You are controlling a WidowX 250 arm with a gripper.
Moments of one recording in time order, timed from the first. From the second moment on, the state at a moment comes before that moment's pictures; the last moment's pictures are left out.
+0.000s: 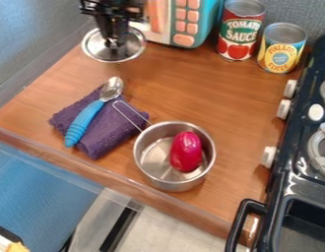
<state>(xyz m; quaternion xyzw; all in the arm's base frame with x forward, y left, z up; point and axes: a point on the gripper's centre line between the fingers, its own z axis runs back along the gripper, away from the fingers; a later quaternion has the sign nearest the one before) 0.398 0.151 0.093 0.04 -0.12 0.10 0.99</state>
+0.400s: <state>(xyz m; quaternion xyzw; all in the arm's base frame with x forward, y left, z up) 0.405 0.182 0.070 0.06 -0.10 0.12 0.99</state>
